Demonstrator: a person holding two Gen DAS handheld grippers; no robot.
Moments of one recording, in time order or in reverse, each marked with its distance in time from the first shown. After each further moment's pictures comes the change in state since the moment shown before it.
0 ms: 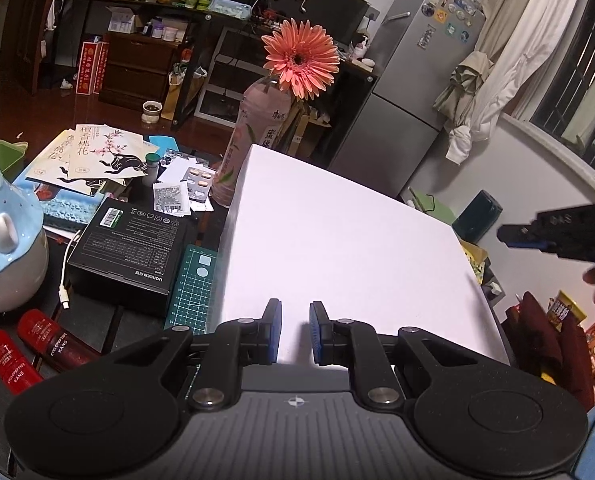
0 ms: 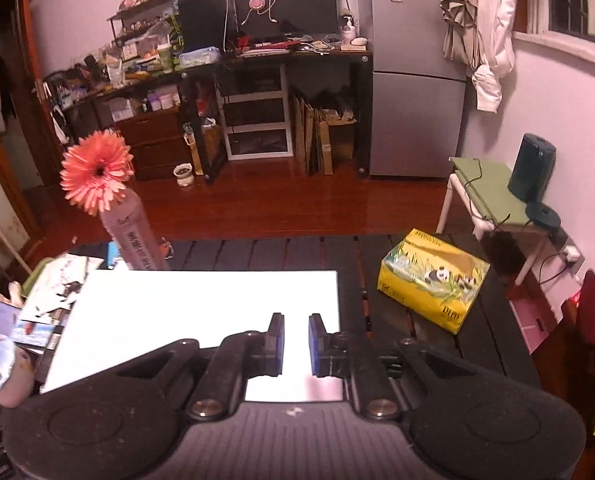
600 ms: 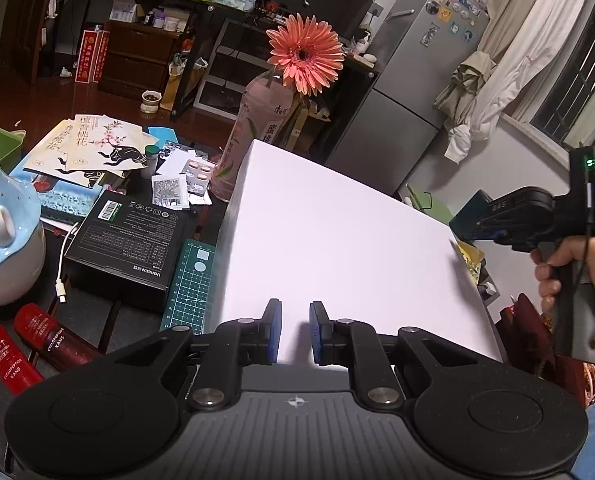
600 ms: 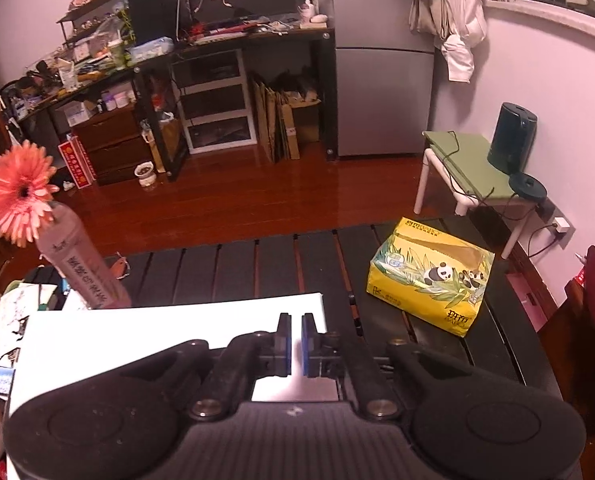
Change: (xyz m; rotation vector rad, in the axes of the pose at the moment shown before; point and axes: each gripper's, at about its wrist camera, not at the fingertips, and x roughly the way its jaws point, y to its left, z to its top) left arm 0.001 0.005 0.005 -0.032 0.024 -0.018; right arm 0.081 -0.011 0.018 0.115 0.051 -0.074
